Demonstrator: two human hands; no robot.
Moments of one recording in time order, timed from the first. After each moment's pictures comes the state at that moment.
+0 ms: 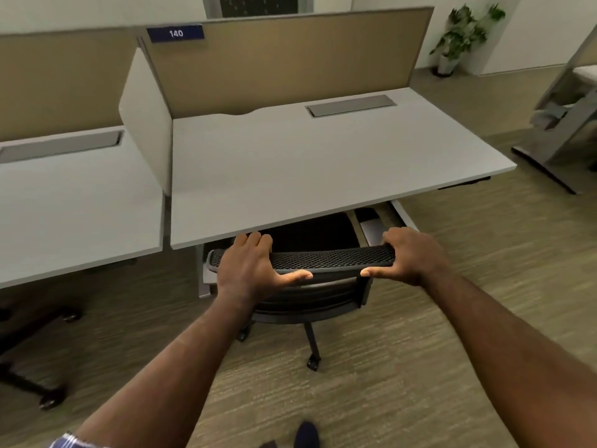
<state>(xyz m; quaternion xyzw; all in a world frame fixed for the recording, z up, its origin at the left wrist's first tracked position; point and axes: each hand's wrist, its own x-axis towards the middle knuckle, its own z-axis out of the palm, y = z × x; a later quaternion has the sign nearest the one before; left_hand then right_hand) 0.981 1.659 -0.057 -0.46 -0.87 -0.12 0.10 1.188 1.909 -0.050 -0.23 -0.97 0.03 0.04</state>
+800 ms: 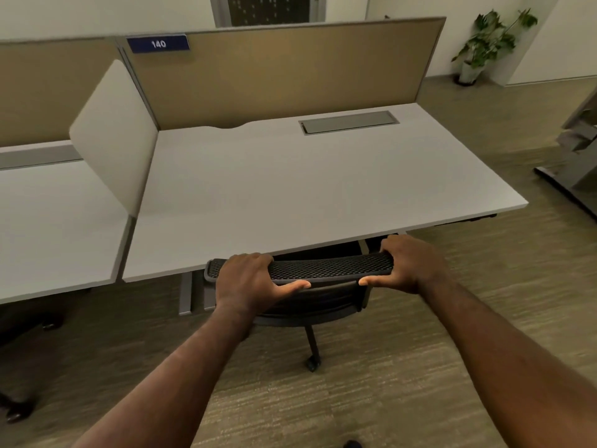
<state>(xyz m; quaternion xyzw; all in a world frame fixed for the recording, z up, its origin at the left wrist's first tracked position) 0.983 1.838 -0.056 -0.42 -0.90 -0.09 0.08 1.162 2.109 -0.055 -0.19 -0.98 0.04 0.03</state>
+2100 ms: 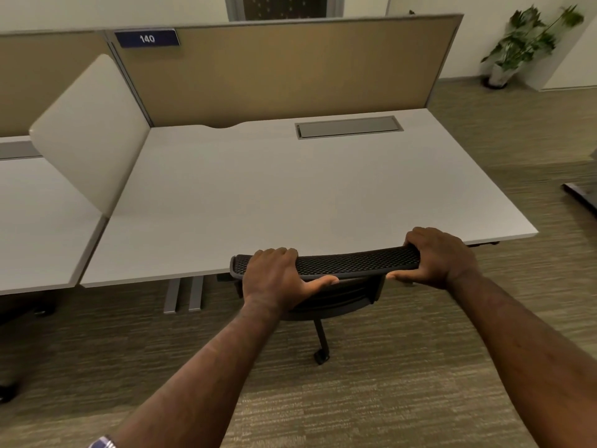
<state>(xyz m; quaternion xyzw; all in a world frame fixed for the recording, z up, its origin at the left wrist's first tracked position) 1.025 2.008 -0.067 -0.38 -0.92 -0.09 0.08 1.177 2.298 -0.063 -0.14 -0.99 0.01 0.03</state>
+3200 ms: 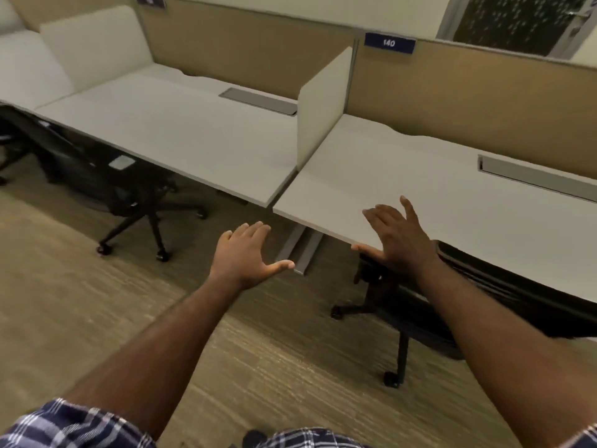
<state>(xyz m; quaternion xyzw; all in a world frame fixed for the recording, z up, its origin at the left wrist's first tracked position) 0.994 1.570 -0.059 -0.12 -0.99 -0.08 0.04 0.984 1.903 -0.034 0.20 -0.98 -0.05 0.08</state>
